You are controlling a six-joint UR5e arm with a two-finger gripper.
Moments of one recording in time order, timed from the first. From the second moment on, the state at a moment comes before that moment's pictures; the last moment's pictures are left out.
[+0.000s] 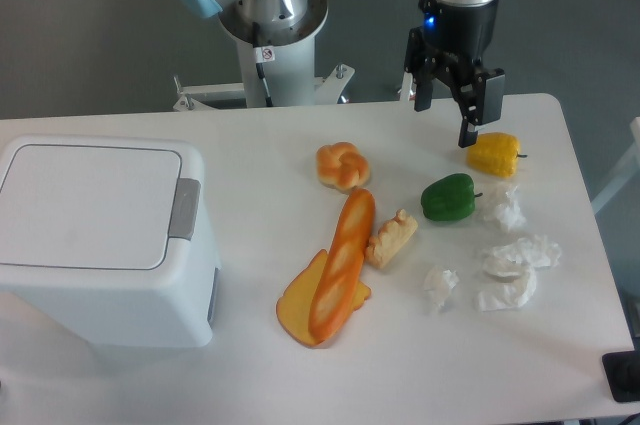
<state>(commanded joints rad) 2.77 -1.58 -1.64 -1.18 1.30 1.82</state>
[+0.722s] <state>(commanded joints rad) 2.77 -1.58 -1.64 -1.18 1.30 1.81</state>
